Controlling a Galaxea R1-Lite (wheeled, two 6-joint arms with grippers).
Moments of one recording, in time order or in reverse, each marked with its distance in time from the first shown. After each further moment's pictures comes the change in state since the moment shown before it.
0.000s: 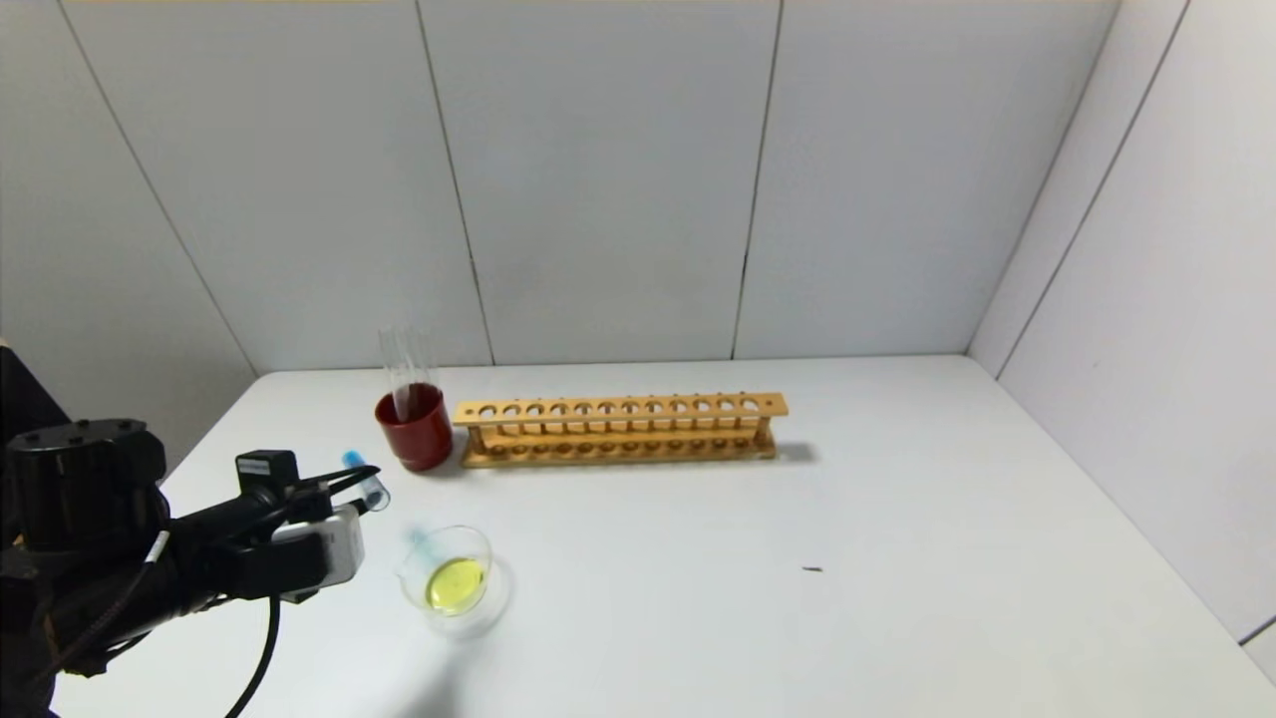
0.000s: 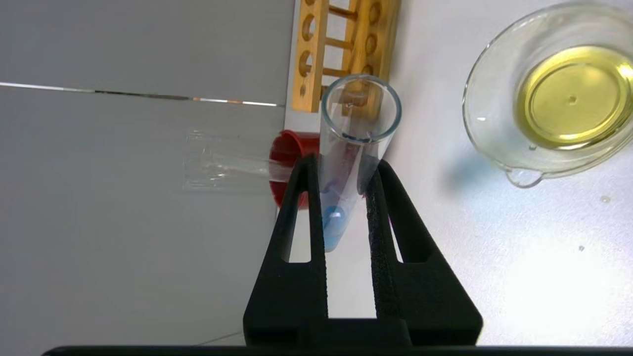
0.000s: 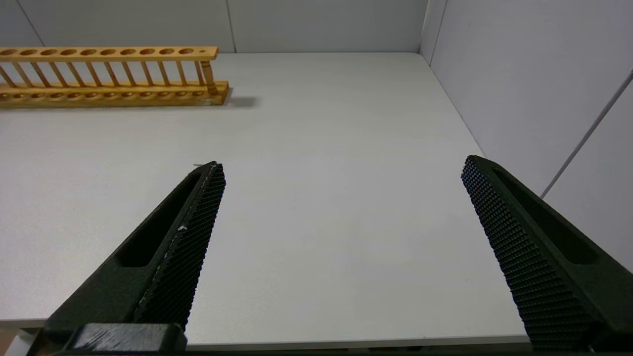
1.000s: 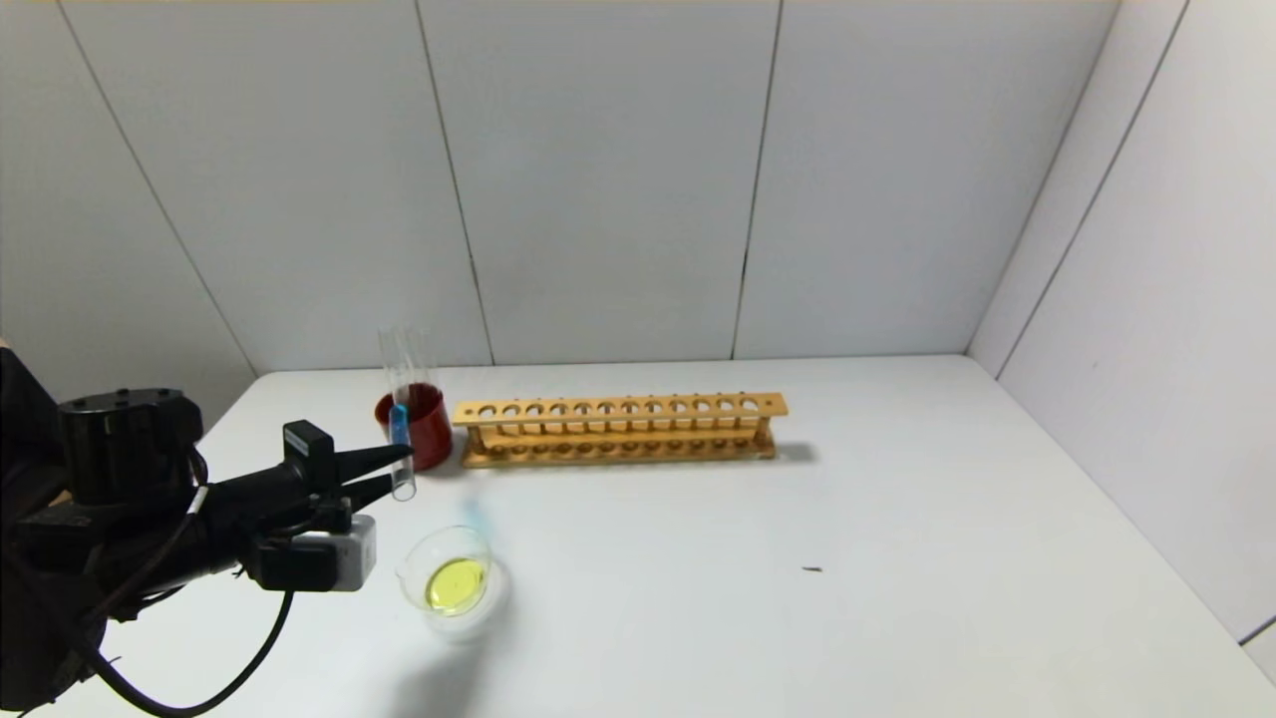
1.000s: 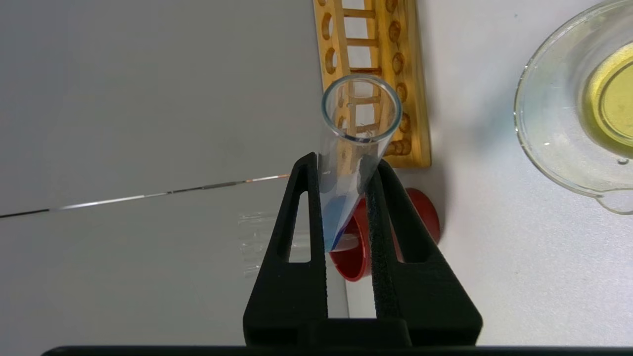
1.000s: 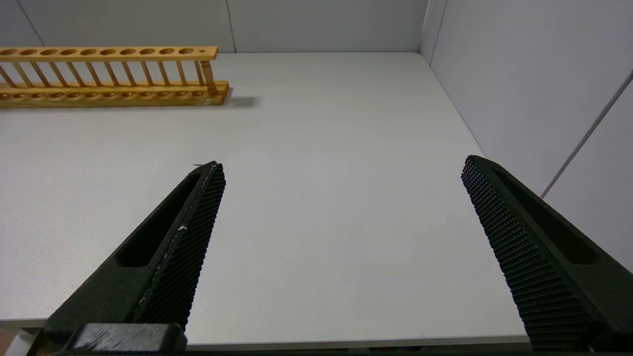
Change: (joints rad) left arm 0.017 0.102 -0.119 0.000 -0.187 0.267; right arm 0.000 0.000 0.000 0.000 0.000 0.000
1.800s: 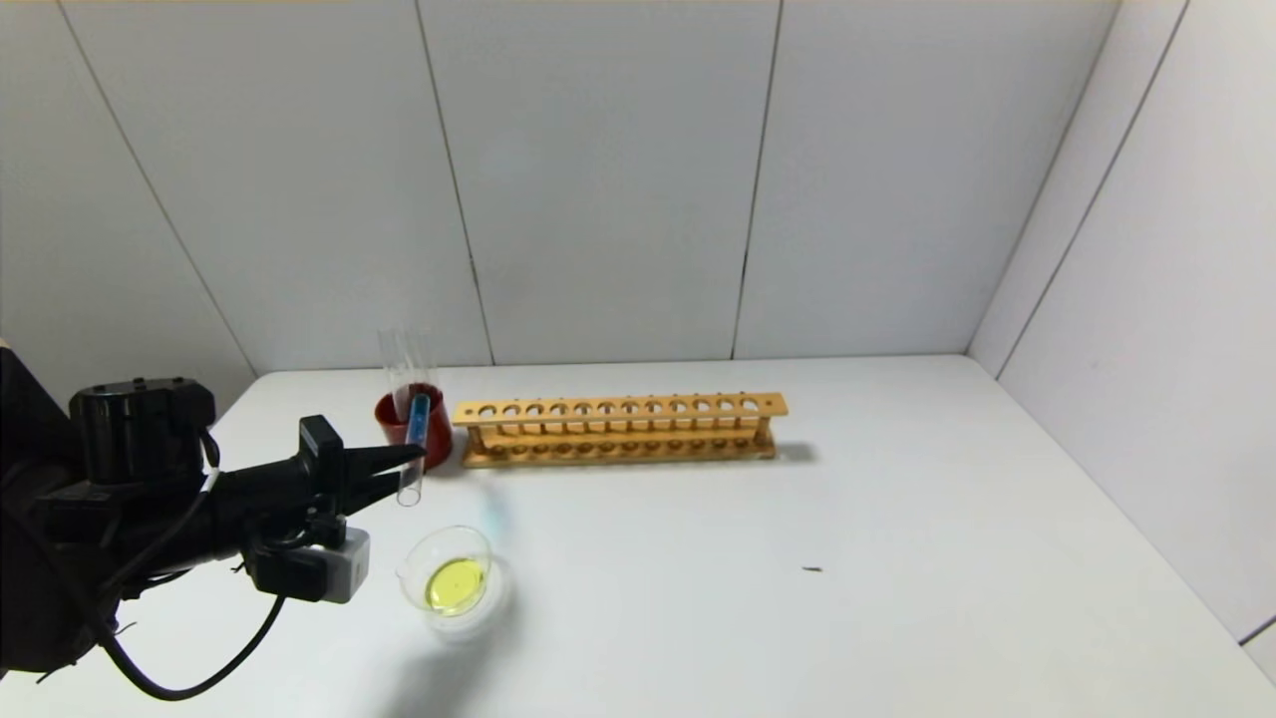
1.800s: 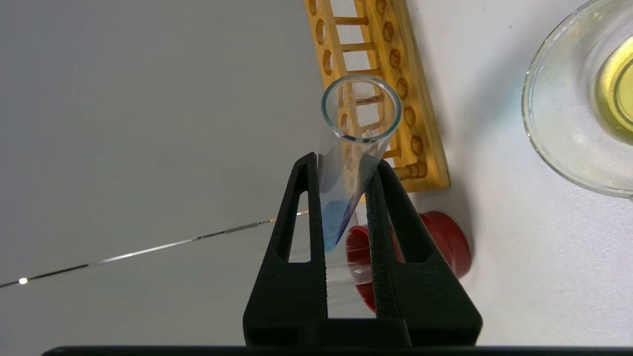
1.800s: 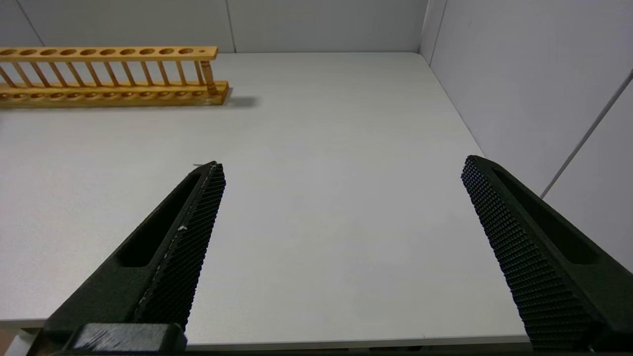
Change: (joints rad) left arm 0.023 0.039 -0.072 0.082 -0.130 0.172; right arm 0.000 0.000 0.000 0.000 0.000 0.000
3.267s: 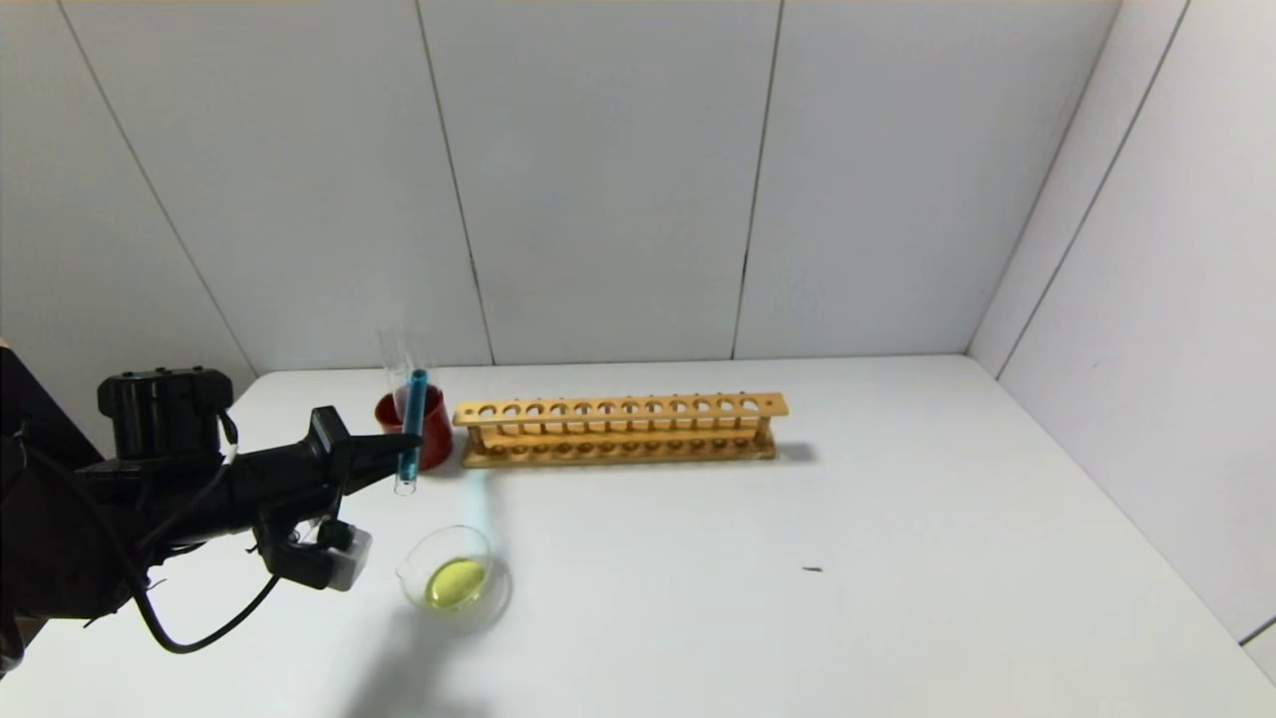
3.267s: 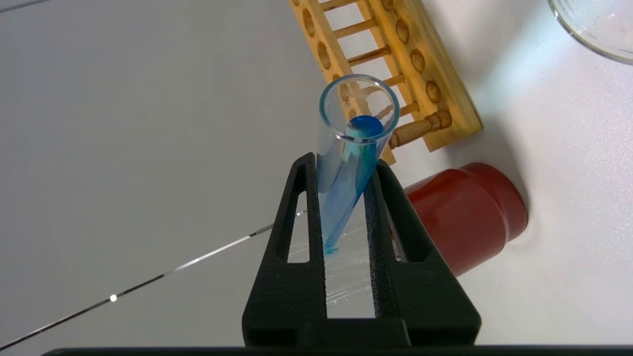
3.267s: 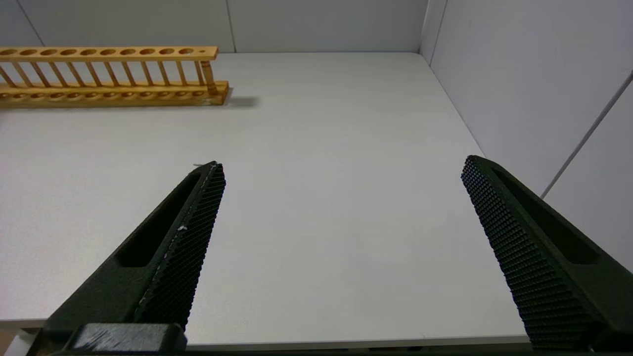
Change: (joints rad) left arm 0.041 0.106 -0.103 0.030 -0.013 0.285; right arm 0.000 0.000 0.000 0.000 0.000 0.000
